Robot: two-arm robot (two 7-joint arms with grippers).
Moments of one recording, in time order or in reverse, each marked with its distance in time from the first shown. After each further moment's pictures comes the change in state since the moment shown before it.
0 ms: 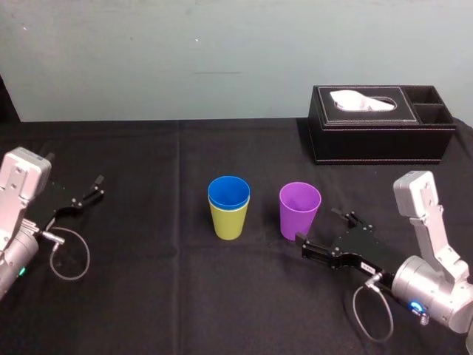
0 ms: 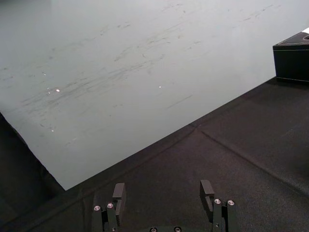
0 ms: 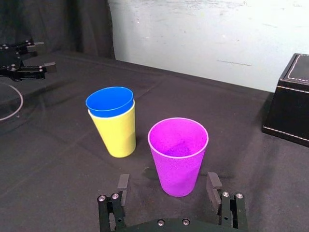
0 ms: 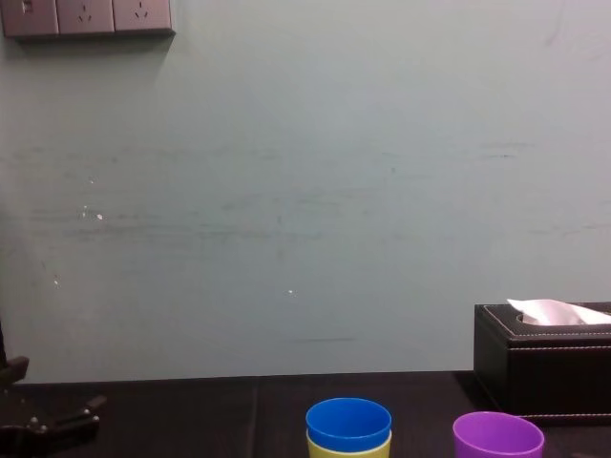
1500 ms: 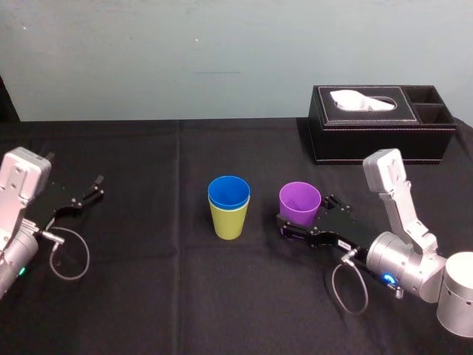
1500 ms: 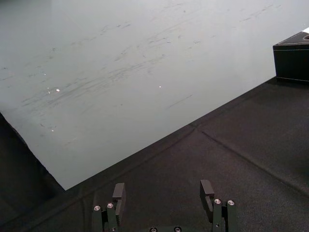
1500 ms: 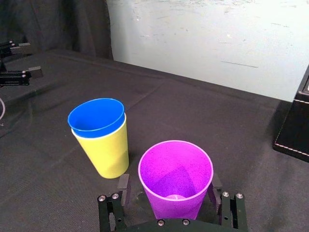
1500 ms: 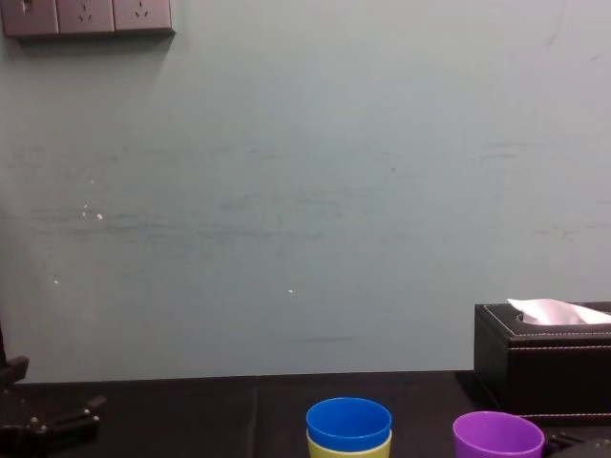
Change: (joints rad) left arm 0.000 0.000 0.000 0.000 0.000 0.000 0.000; right arm 0.154 -0.082 -0.053 0.144 -0.044 0.029 0.020
